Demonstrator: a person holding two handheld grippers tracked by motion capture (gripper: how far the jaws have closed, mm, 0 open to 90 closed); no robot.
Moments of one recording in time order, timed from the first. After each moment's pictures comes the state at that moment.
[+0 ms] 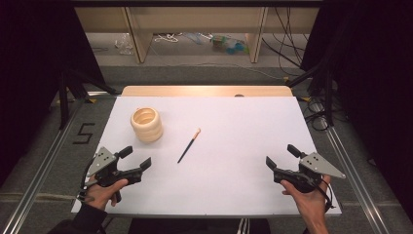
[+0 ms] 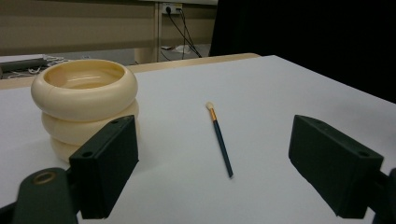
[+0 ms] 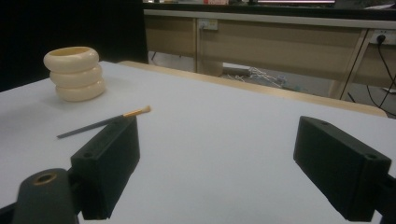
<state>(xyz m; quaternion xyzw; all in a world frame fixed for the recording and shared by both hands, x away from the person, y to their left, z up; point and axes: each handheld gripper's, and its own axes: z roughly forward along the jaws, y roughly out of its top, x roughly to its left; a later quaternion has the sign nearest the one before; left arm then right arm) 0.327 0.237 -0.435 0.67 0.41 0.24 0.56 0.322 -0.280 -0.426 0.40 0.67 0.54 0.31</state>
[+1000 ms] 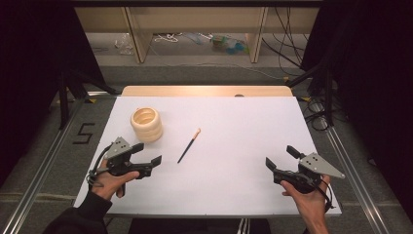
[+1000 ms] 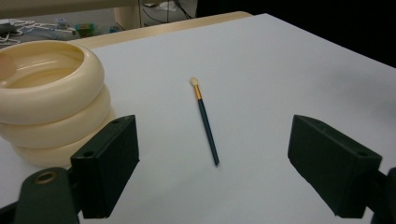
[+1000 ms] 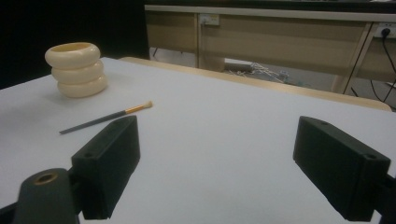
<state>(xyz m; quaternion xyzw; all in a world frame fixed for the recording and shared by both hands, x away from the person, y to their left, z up) 0.355 0.209 -0.416 0.74 0.41 0.19 0.50 0.321 -0.280 -0.428 0.40 0.68 0.54 0.30</state>
